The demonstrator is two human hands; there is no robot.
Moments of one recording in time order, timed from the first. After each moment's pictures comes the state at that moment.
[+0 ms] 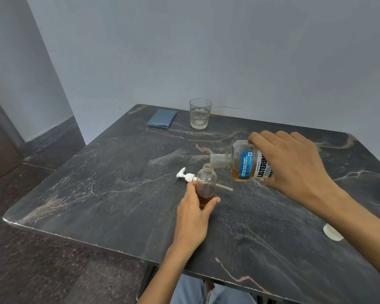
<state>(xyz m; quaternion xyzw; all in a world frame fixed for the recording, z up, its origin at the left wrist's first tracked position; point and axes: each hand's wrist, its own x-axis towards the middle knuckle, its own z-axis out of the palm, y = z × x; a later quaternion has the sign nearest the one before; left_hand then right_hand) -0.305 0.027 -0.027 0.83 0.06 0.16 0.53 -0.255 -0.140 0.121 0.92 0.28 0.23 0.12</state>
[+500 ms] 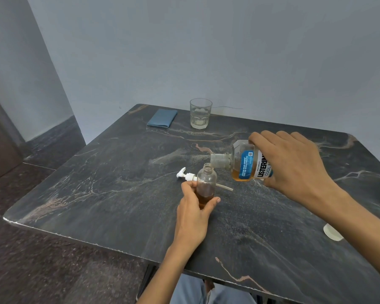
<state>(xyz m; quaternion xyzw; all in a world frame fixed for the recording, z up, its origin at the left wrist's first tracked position) -0.304 0.027 -0.031 0.82 0.07 0.17 0.54 -0.255 -0.140 0.120 0.92 0.28 0.24 0.12</state>
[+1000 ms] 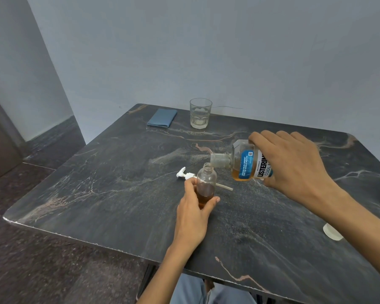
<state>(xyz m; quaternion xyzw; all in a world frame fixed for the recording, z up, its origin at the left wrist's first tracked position) -0.305 0.027 -0.029 0.82 0.05 0.18 0.54 -0.256 -0.139 0.121 0.92 0.28 0.23 0.12</state>
